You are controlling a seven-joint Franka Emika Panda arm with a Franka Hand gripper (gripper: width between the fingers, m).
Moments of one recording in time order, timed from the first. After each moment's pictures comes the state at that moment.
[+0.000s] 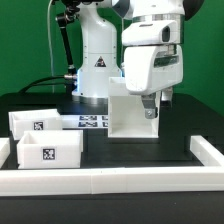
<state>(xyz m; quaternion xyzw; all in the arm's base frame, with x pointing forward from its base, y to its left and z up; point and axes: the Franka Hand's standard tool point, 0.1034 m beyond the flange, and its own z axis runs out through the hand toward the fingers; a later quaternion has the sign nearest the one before) 0.534 0.072 0.081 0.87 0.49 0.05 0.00</state>
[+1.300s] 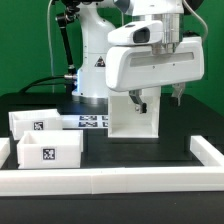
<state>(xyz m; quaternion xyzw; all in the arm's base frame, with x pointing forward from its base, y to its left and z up) 0.514 0.075 0.083 0.98 0.19 0.02 -0.03</state>
